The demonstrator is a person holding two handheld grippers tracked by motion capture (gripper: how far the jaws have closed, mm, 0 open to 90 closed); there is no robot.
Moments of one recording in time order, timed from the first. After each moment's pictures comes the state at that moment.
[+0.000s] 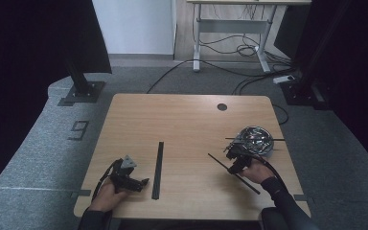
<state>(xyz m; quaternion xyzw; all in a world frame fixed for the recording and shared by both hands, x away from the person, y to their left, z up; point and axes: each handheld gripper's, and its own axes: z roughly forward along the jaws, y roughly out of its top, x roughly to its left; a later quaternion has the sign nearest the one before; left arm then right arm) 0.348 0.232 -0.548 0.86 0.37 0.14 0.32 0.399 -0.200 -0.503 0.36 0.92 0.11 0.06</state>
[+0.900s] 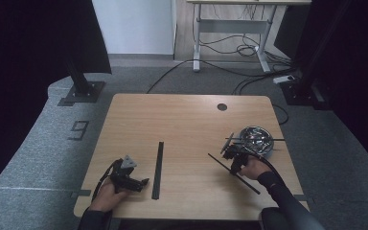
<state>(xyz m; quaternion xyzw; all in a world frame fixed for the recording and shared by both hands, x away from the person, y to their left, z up) 0.347 0.232 -0.548 0.86 0.37 0.14 0.32 0.413 -0.191 -0.512 0.35 0.94 0.04 0.00</state>
